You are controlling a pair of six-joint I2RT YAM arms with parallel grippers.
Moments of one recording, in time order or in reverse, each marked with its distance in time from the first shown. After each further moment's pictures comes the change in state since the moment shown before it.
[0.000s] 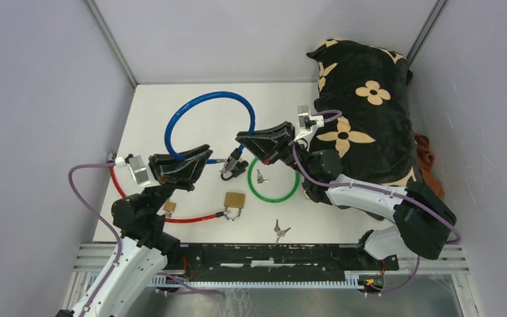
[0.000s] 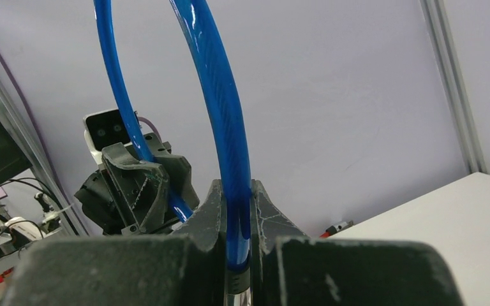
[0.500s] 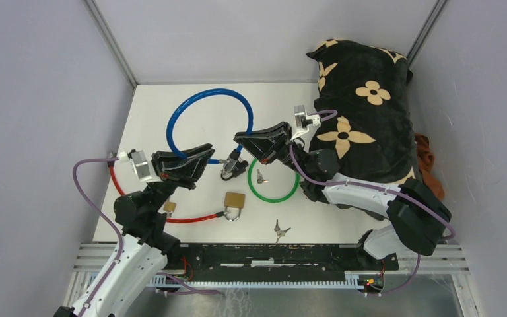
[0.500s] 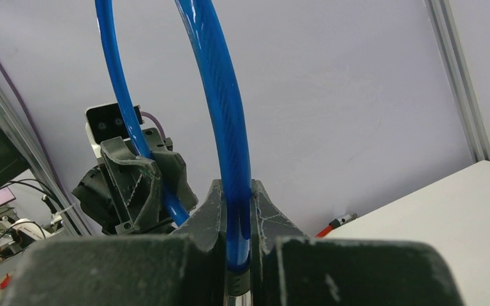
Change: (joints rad) left arm 0.000 0.028 0.002 0.007 0.000 -0.058; right arm -0.004 0.024 0.001 0.013 -0.003 0.010
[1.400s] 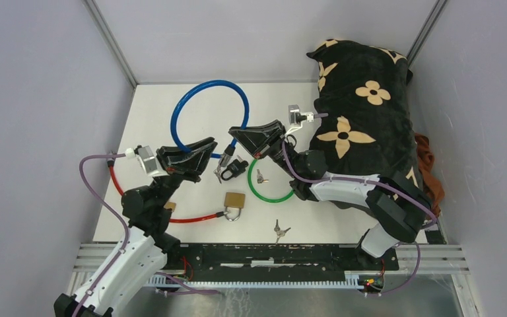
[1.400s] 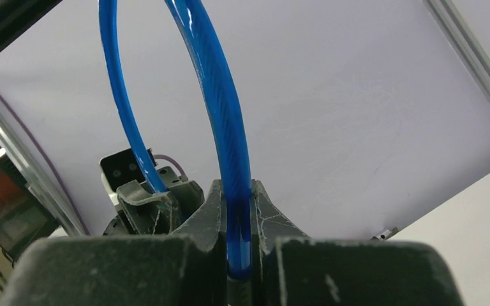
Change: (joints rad) left arm -0.008 0.088 -0.029 0.105 -0.041 0.050; right arm 0.031 0.130 0.041 0.137 0.110 0.168
